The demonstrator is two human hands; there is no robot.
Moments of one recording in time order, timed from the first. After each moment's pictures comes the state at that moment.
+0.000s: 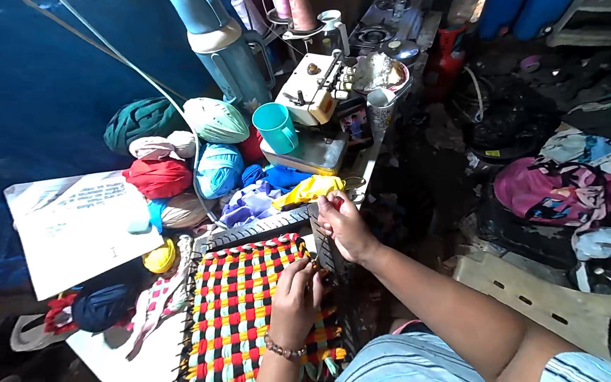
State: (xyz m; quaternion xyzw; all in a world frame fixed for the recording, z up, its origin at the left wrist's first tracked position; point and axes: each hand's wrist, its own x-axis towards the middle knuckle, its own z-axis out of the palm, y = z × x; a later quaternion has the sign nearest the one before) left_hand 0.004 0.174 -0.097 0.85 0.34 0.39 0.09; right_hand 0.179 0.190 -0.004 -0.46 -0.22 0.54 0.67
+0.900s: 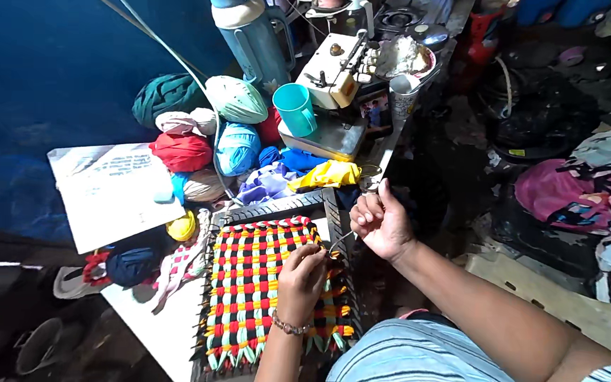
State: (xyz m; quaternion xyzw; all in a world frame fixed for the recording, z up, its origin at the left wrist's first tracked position) left_hand -0.010 0.174 -0.088 0.83 0.34 0.39 0.21; right_hand 0.198 0.158 -0.018 -0.29 -0.04 0.64 0.71
